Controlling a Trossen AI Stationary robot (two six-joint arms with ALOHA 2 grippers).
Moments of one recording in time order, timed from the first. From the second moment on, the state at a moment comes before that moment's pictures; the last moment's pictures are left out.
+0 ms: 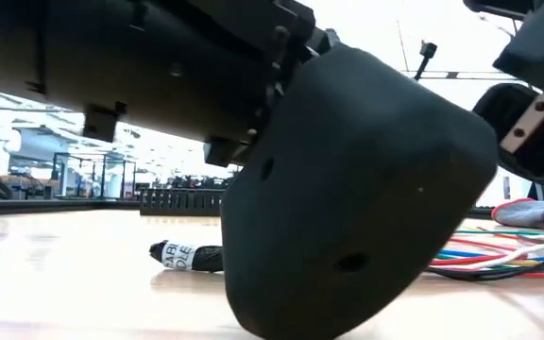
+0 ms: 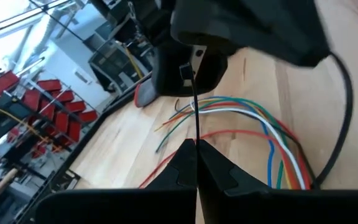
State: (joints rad) left arm -0.64 2.38 1.34 0.81 -1.06 0.49; right arm 0.73 1.76 0.71 0.62 0.34 0.88
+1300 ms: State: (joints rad) left arm -0.65 2.38 1.34 0.81 -1.17 0.80; right arm 0.65 1.77 0.71 0.55 0.27 0.90
